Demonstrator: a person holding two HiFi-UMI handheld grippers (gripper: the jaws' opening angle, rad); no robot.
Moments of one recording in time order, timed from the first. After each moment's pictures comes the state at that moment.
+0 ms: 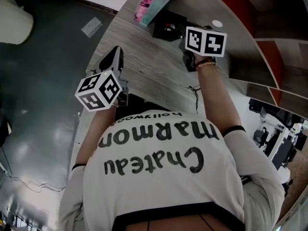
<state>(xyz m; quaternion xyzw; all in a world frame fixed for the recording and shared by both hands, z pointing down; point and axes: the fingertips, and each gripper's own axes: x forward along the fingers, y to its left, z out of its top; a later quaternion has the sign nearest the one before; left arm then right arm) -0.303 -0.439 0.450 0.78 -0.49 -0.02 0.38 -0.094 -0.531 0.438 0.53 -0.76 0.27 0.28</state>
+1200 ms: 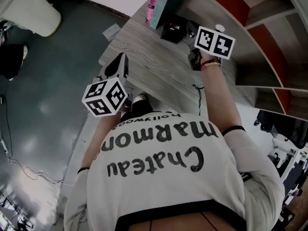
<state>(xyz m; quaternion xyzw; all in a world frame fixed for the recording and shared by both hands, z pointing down) -0.304 -0.365 0.396 0.77 -0.56 -0.01 0.30 -0.076 -0.512 0.391 0.53 -0.79 0.27 0.14</state>
